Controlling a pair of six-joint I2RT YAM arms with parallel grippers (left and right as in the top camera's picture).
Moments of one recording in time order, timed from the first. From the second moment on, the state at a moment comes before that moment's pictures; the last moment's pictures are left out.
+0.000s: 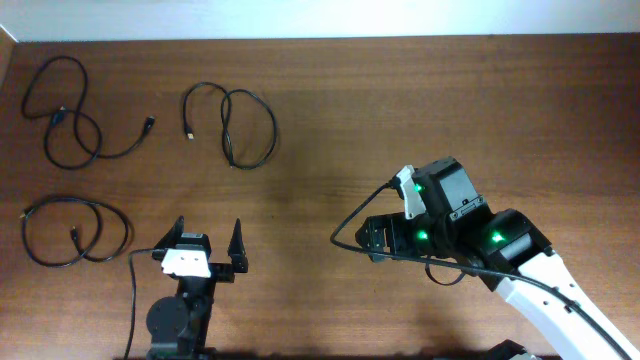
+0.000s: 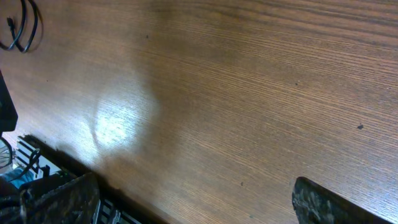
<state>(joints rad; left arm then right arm) -0.01 0.01 0.01 -0.07 0.05 -0.02 0.52 1.19 1.02 -0.88 -0.31 0.41</state>
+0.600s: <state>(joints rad) -0.01 0.01 0.01 -0.07 0.05 -0.02 0.34 1.19 1.02 -0.92 -0.22 0.37</state>
